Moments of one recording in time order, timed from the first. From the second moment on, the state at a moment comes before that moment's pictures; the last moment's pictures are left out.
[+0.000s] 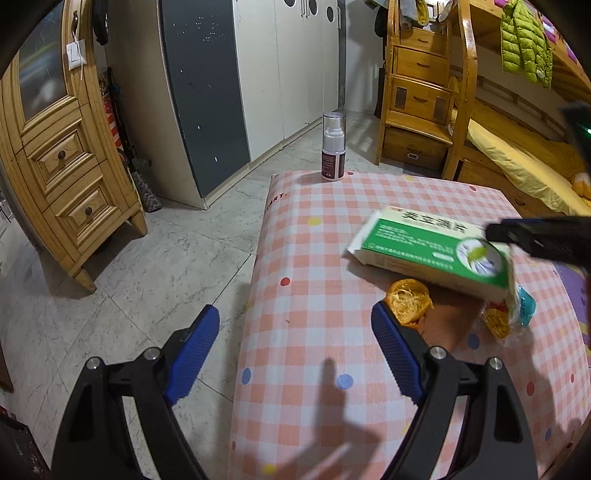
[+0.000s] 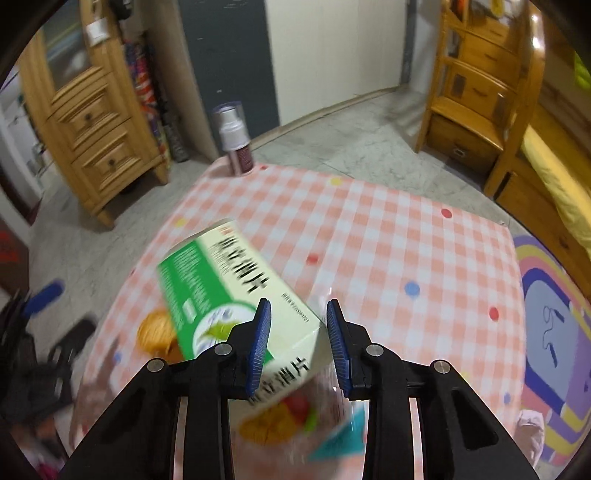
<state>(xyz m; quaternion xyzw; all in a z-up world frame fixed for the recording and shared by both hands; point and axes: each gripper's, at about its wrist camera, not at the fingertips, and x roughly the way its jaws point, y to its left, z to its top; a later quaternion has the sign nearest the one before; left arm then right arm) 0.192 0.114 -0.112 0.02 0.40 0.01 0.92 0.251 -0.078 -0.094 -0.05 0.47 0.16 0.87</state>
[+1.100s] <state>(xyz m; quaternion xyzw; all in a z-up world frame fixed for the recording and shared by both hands) 0.145 0.069 -0.117 0.02 0.41 -0.06 0.91 0.162 -0.107 -0.067 -0.11 0.36 0.16 0.91</state>
